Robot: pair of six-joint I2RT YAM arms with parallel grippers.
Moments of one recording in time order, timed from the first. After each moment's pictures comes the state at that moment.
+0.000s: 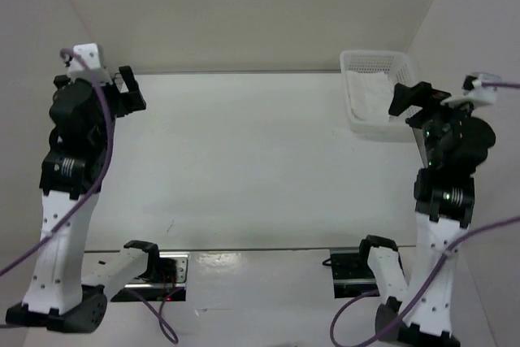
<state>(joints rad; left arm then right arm) -0.12 0.90 1.39 -0.50 -0.33 -0.06 -0.26 0.70 1.19 -0.30 -0.10 0.27</state>
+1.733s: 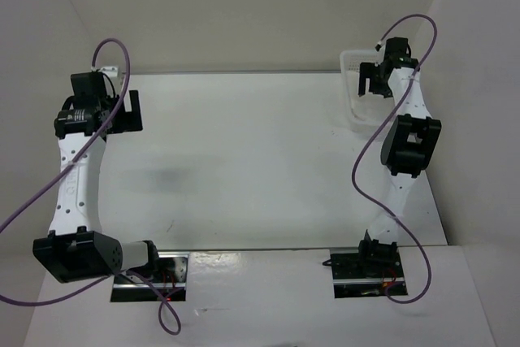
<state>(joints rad) 0.19 1.30 1.44 -0.90 -0.07 0.05 -0.17 2.18 2.08 -0.81 -0.01 -0.08</state>
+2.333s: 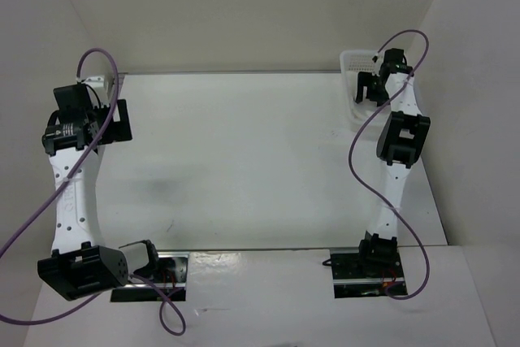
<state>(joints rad) 0.30 1.18 1.36 -0.91 -0.02 0.09 -0.21 2.52 2.36 -0.84 -0.14 -0.09</state>
